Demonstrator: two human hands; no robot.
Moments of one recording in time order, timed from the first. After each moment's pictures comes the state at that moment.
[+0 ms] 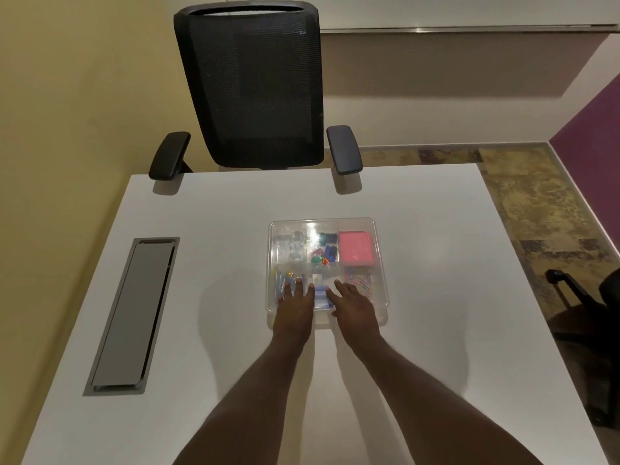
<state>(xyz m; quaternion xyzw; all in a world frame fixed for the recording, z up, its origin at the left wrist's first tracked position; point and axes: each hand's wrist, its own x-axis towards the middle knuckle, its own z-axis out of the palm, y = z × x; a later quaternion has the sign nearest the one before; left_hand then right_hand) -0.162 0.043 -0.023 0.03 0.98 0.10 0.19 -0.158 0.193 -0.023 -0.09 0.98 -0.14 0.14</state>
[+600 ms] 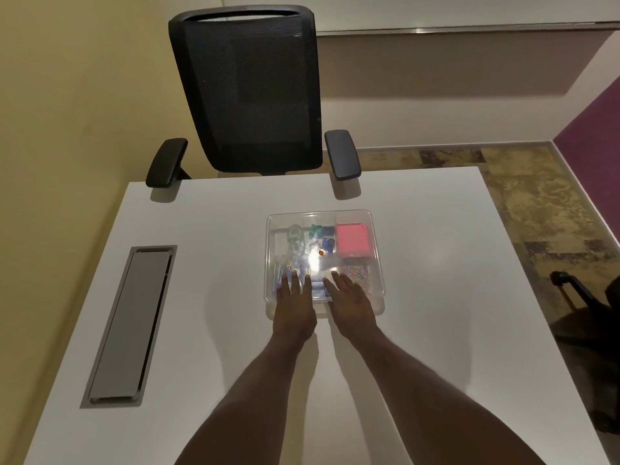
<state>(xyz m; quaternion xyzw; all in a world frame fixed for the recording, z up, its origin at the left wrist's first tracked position) -0.188 0.048 -0.022 0.04 0.98 0.08 0.15 -0.189 0.193 0.000 -0.13 0.98 -0.12 0.06</state>
